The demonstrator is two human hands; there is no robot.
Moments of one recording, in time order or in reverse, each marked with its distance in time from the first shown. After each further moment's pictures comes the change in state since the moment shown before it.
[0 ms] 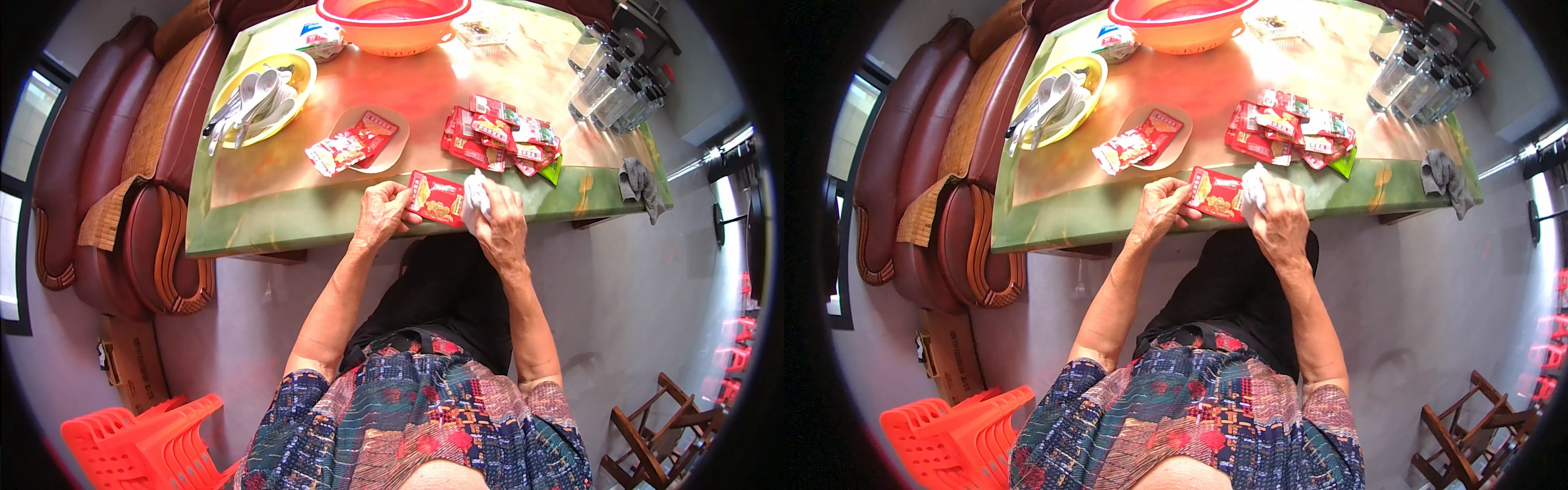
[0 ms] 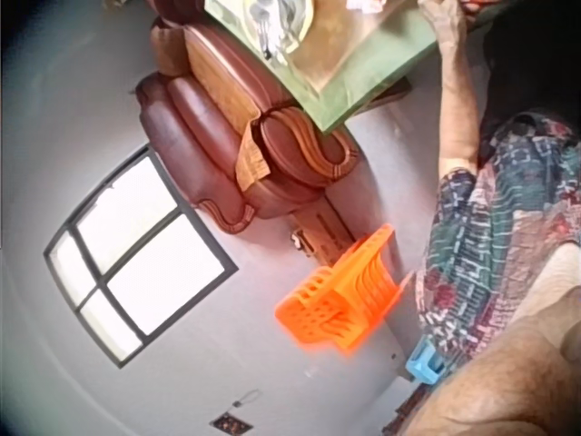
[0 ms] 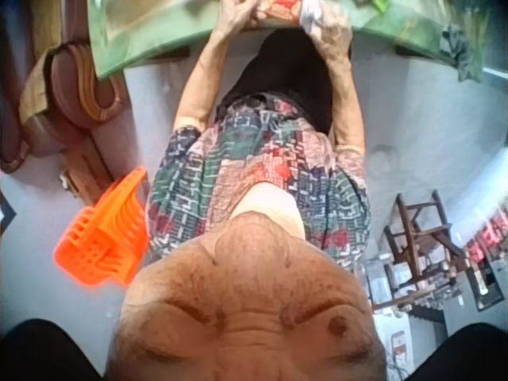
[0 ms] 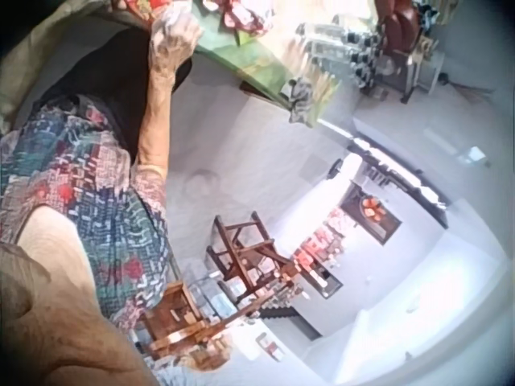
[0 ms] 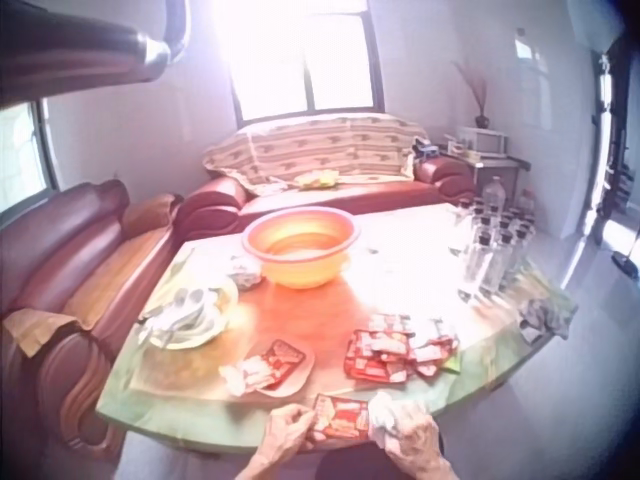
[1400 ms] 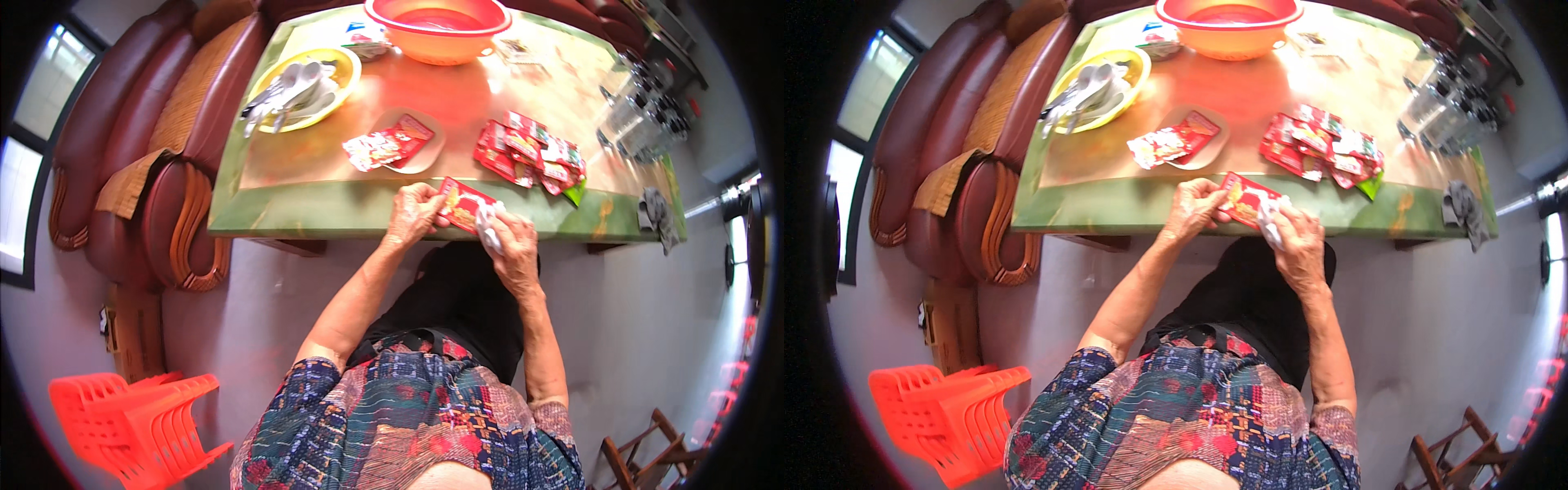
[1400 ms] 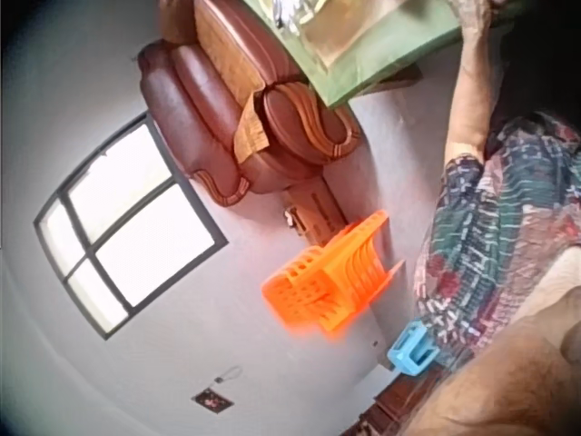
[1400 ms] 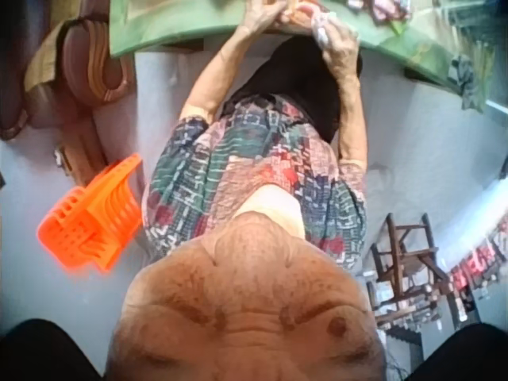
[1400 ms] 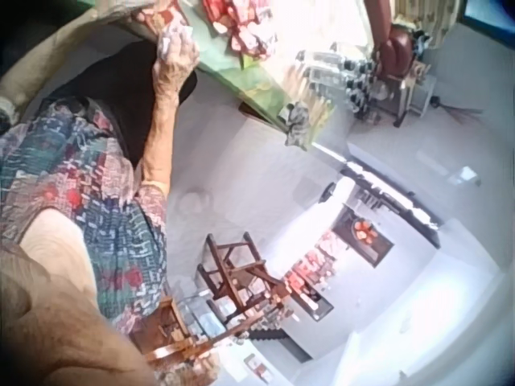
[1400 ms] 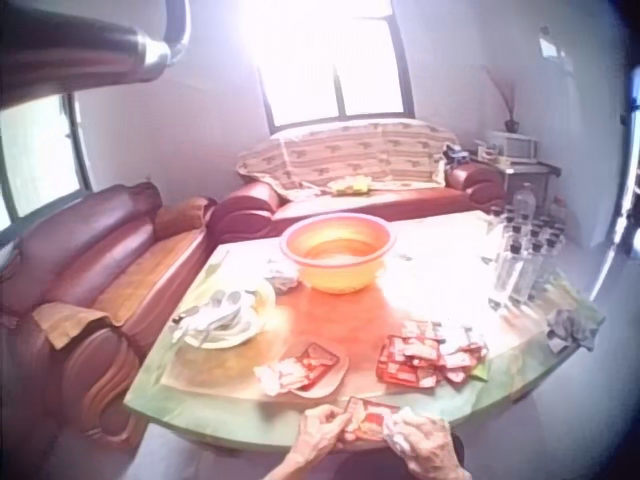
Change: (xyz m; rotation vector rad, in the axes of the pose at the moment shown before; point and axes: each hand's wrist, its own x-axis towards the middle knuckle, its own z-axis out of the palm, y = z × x) left_hand 0.001 -0.006 0.007 0.010 0.074 0.032; right_hand -0.031 0.012 0.003 0.053 -0.078 -0.200
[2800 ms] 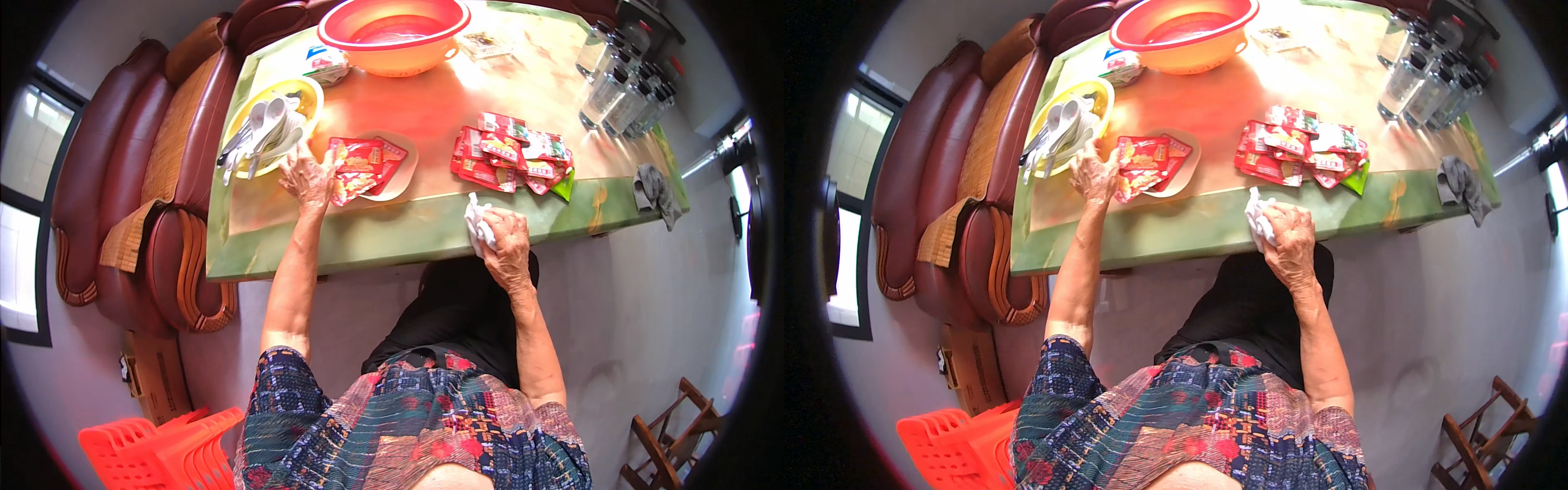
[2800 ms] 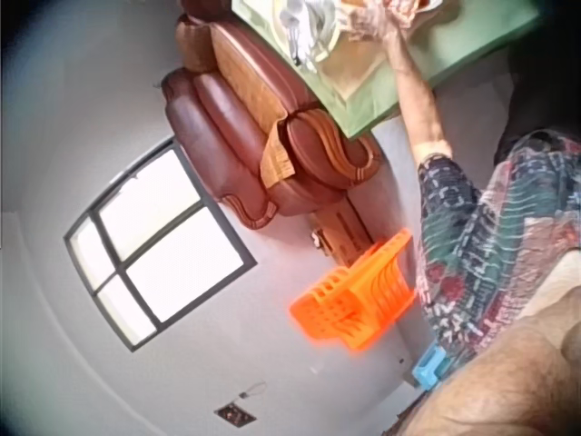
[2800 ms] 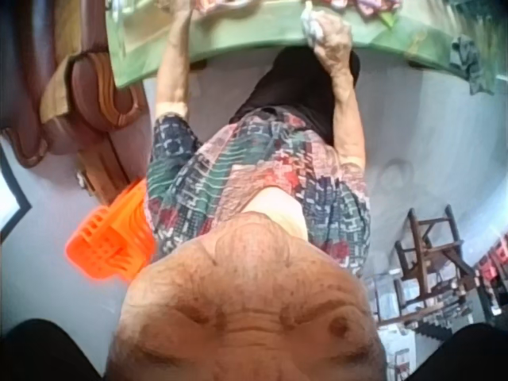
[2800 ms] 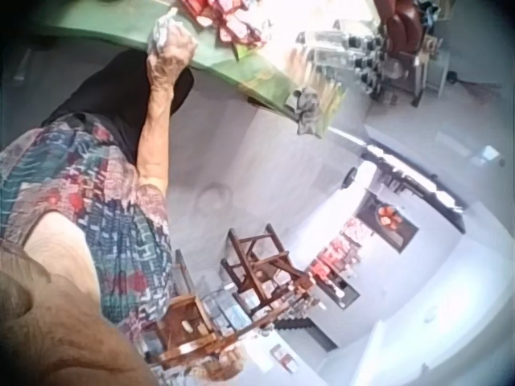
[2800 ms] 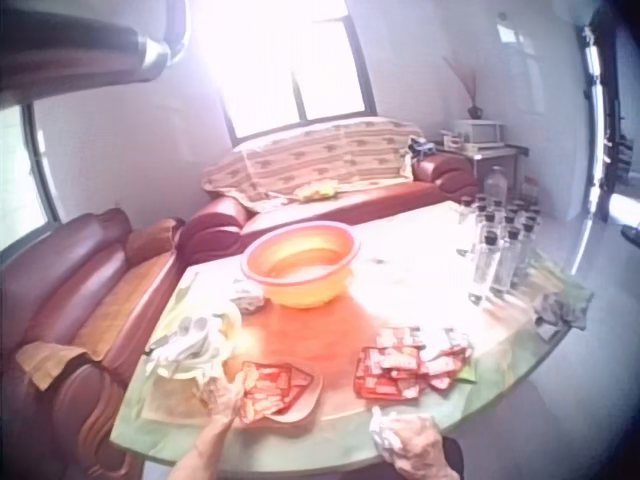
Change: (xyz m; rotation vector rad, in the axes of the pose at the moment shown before) left_hand 0.093 0.043 -0.116 1.111 0.875 0.313; right_hand 0.018 0.011 0.015 0.096 0.160 0.134
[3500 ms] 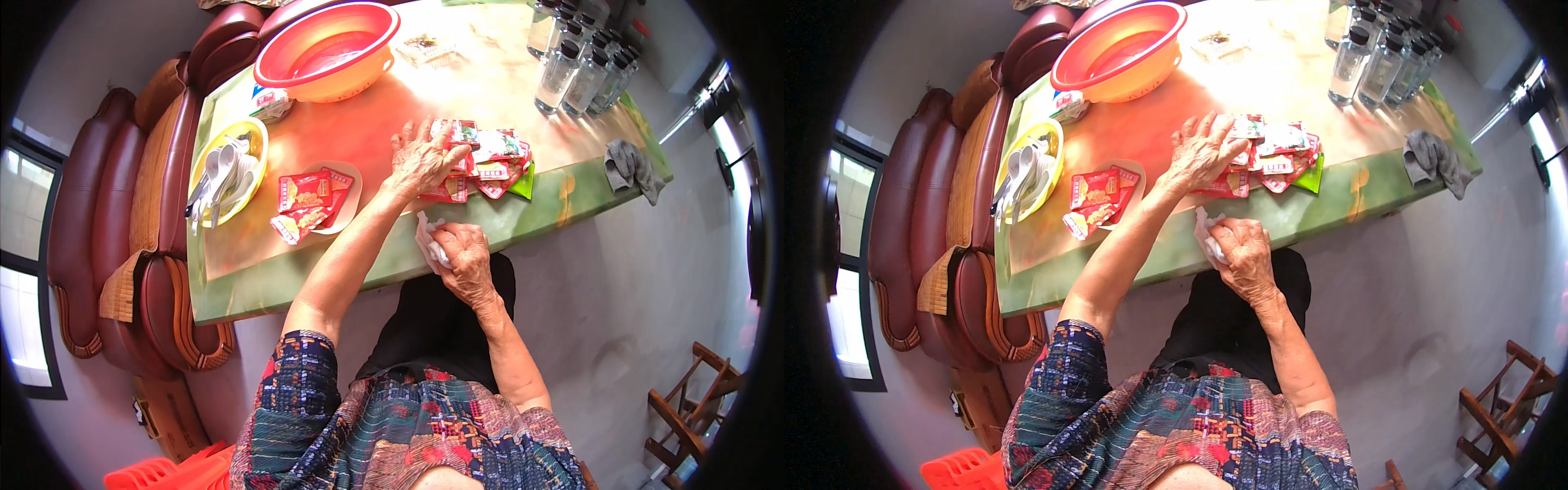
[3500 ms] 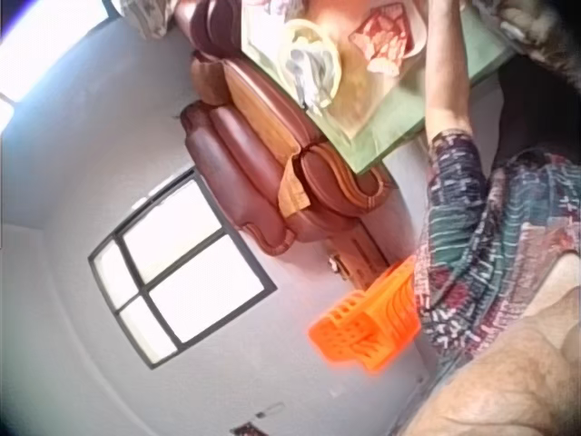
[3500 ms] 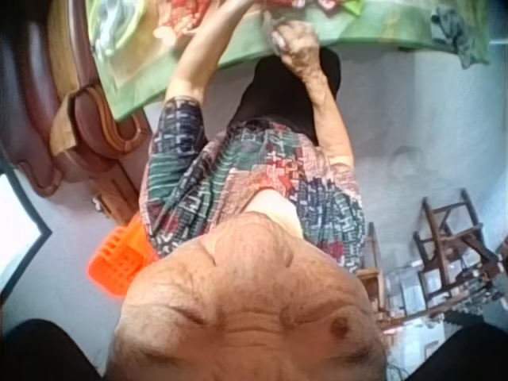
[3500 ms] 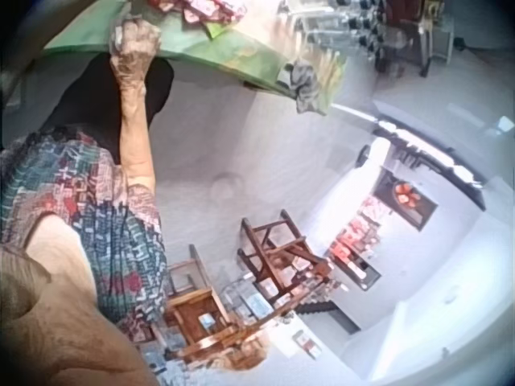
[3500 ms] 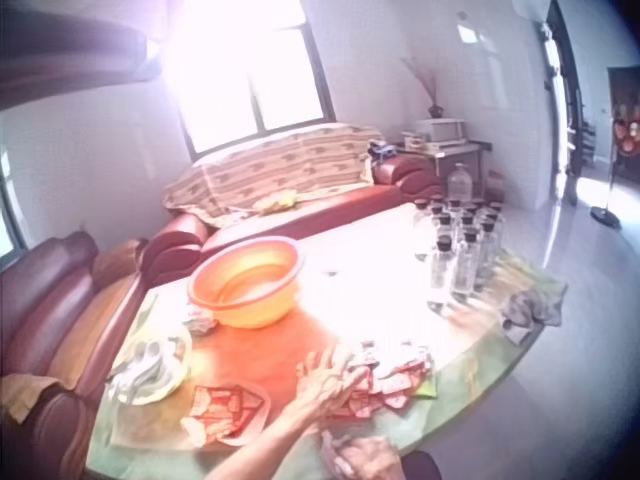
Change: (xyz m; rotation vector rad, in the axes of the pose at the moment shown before) left_hand -0.057 0.228 0.050 -0.201 -0.577 0.753; right_hand 0.003 0.001 -0.001 0.045 0.047 0.002
